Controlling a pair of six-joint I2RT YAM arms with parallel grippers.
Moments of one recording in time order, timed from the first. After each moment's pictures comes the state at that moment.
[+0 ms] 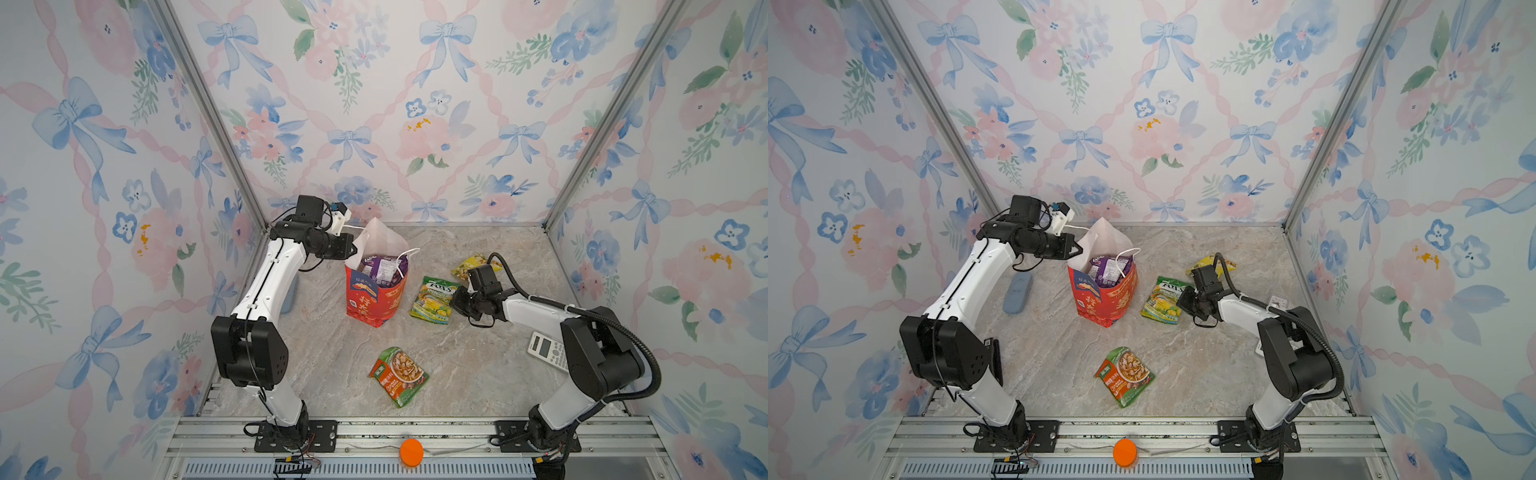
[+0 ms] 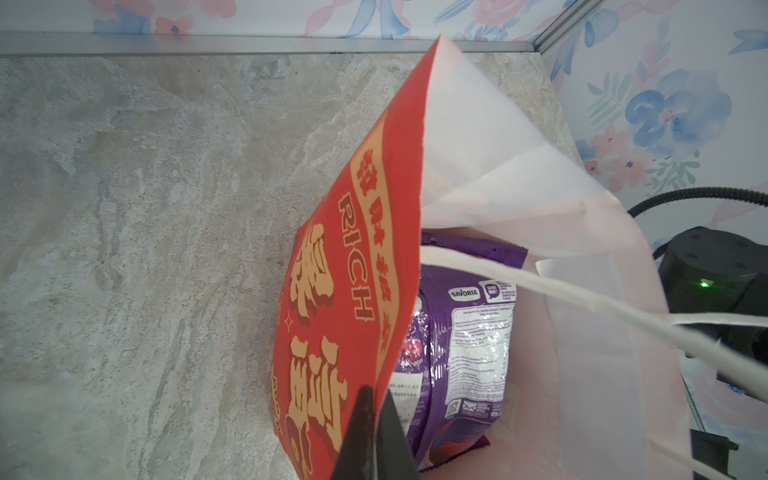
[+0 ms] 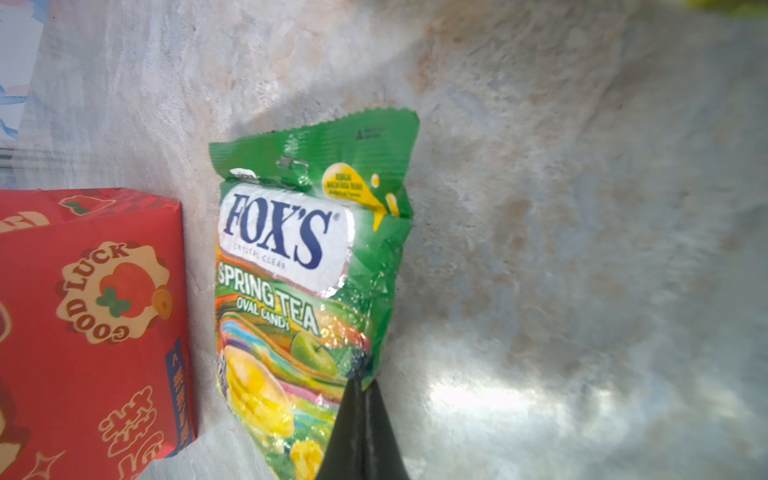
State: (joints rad) left arm -0.13 1.70 1.68 -0.92 0.50 -0.03; right arm 0.38 1.64 0.91 -0.22 -0.16 0.85
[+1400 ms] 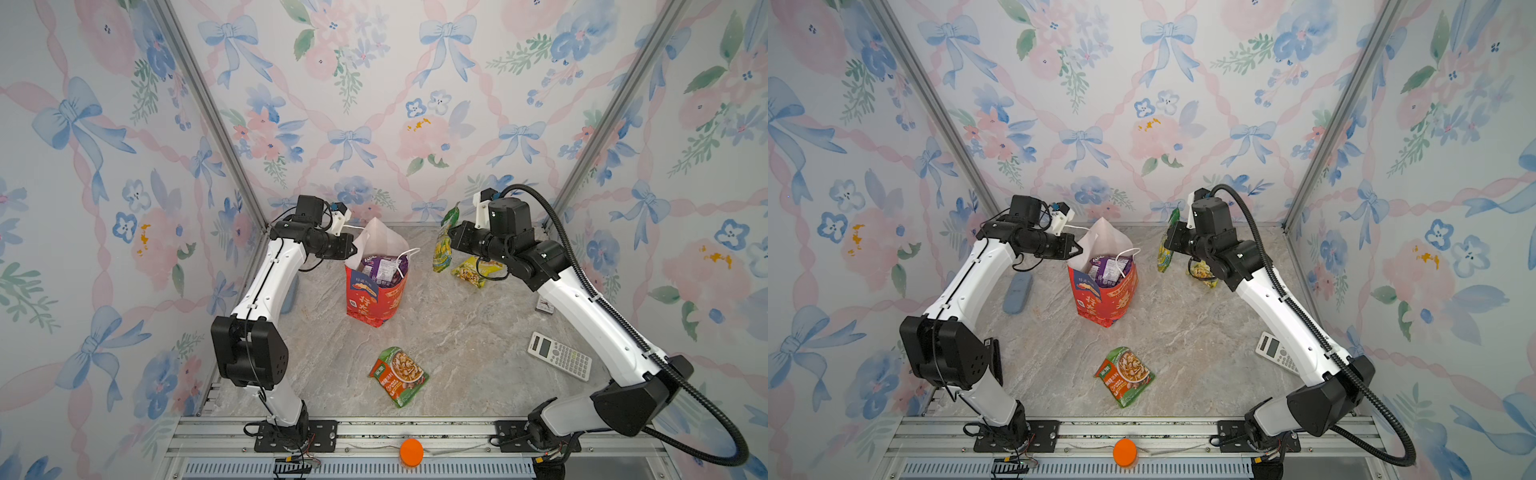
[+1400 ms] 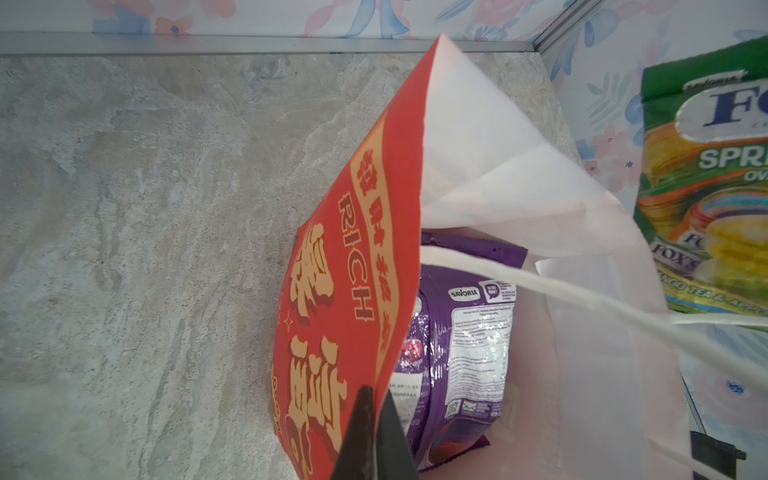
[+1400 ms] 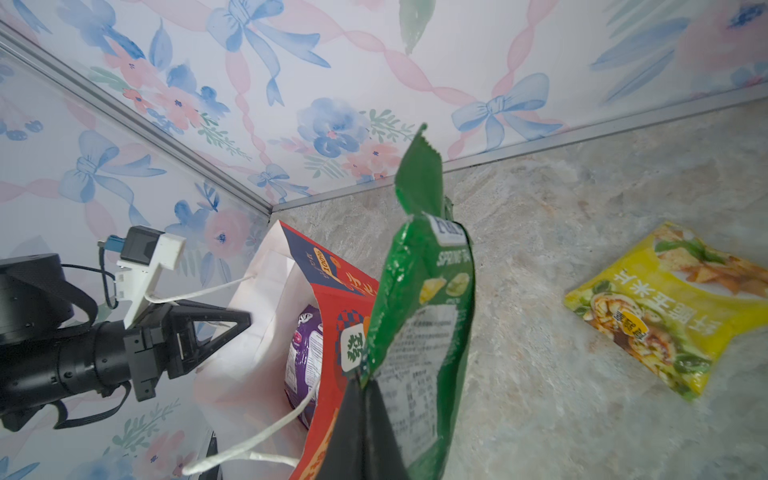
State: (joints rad) left arm -0.13 1.70 1.68 -0.92 0.50 -0.03; right arm 0.54 1.48 1.66 -0.64 -0.01 0.62
